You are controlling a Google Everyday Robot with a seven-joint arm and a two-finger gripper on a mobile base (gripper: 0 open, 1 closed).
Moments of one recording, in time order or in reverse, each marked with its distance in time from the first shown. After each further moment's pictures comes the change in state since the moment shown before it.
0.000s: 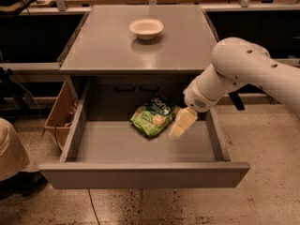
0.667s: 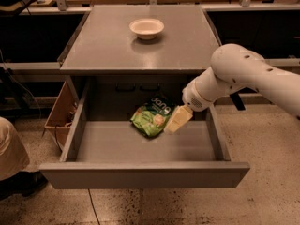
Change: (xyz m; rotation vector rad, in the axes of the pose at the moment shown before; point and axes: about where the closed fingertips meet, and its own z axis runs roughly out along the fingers) arm -0.005 -0.020 0.019 0.023 -0.068 0.063
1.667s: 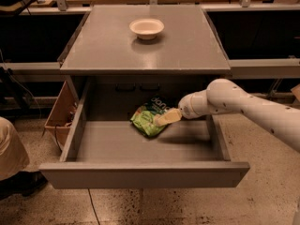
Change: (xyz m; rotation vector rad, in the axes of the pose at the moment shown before) arm 0.017 -0.079 0.102 0.109 -0.256 0.331
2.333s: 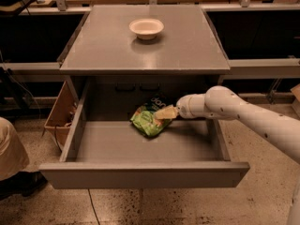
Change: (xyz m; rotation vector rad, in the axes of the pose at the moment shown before) arm -0.009 -0.022 0.027 0.028 -0.130 0.070
